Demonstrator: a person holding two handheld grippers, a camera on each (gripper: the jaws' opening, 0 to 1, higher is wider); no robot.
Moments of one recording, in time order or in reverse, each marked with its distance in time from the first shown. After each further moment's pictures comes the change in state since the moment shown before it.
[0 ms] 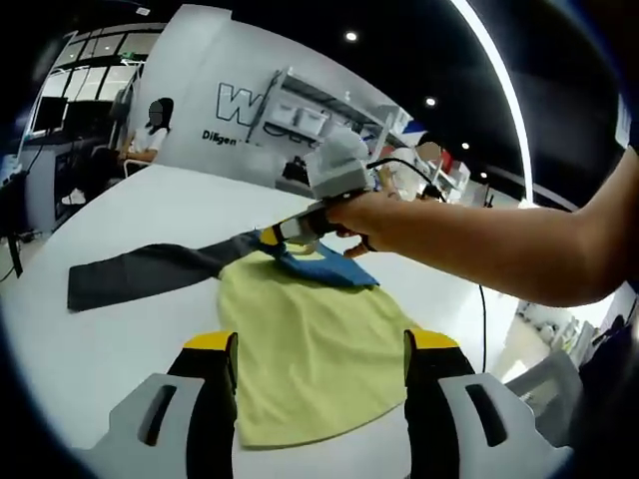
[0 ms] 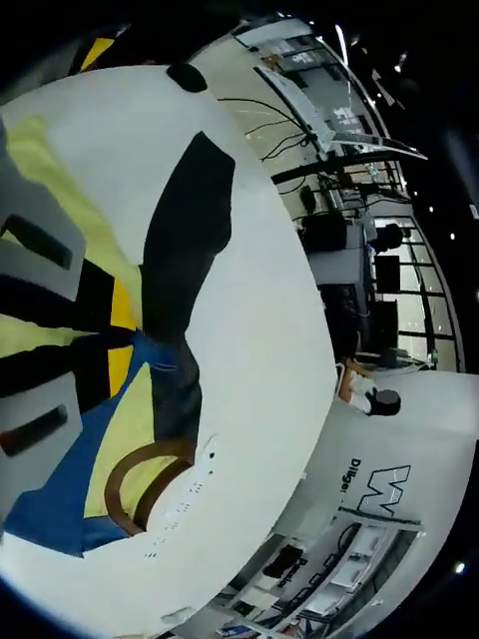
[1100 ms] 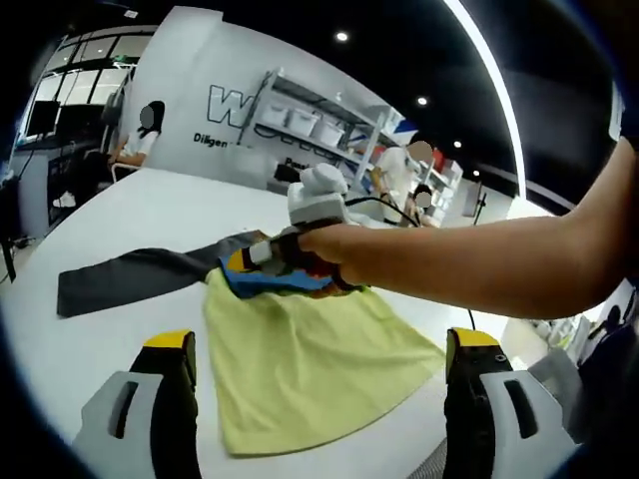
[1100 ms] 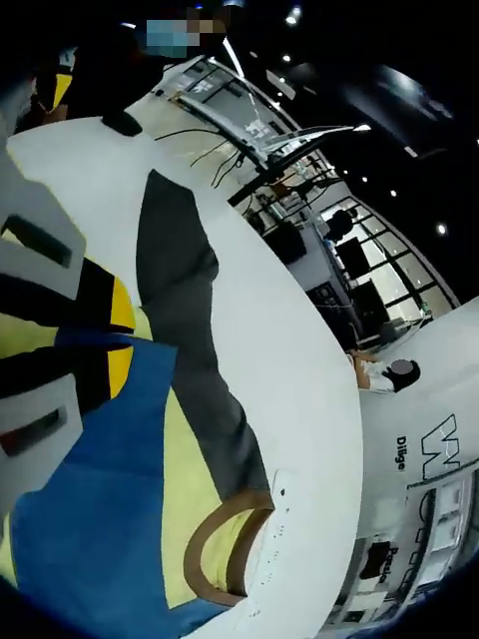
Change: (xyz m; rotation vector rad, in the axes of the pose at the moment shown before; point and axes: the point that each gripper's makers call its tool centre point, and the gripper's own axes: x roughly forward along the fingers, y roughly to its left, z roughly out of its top) left arm 0.008 -0.011 0.003 0.014 -0.014 -0.028; right arm 0.007 0.021 -0.027 0.235 -0.024 0.101
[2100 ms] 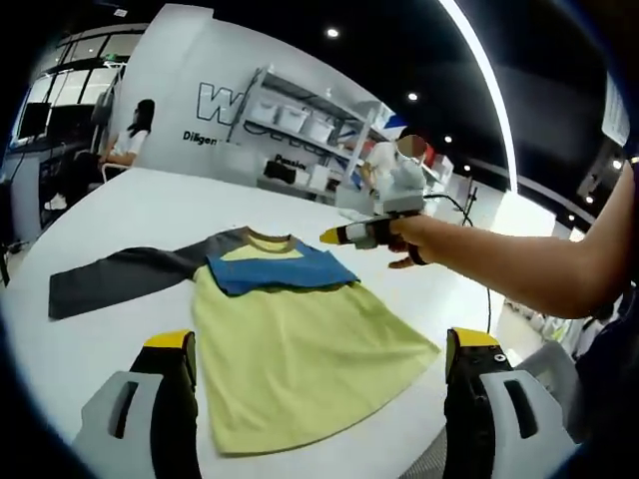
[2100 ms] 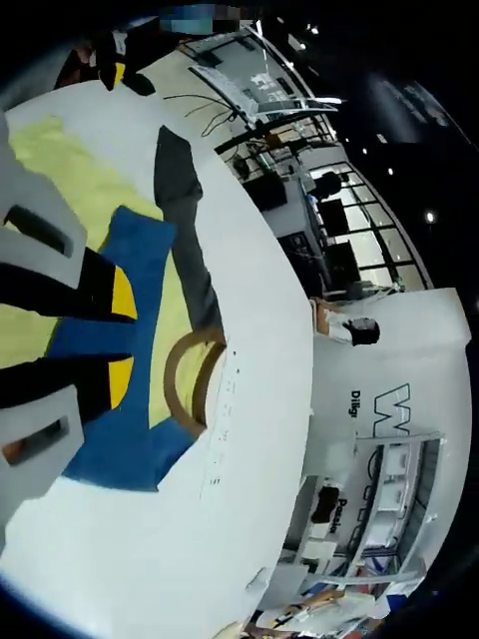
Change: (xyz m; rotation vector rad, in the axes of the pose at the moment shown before) left arm 0.002 -0.013 -0.006 0.021 0.024 -0.044; right arm -0.153 -0.146 -0.005 0.068 -0.179 -0.253
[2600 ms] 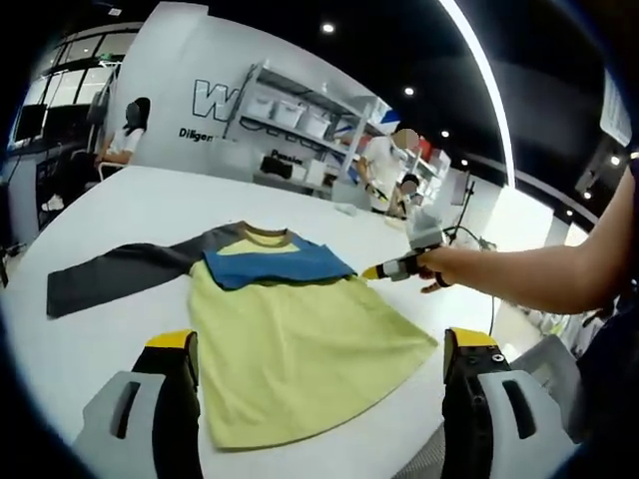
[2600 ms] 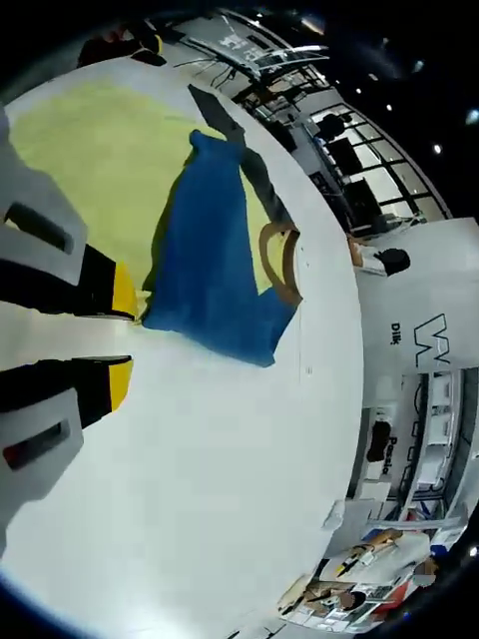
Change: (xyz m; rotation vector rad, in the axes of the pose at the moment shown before) left arm -0.001 -0.001 -0.006 0.007 0.024 -0.006; right arm -0.027 -0.061 -0.101 0.069 0.194 -0.115
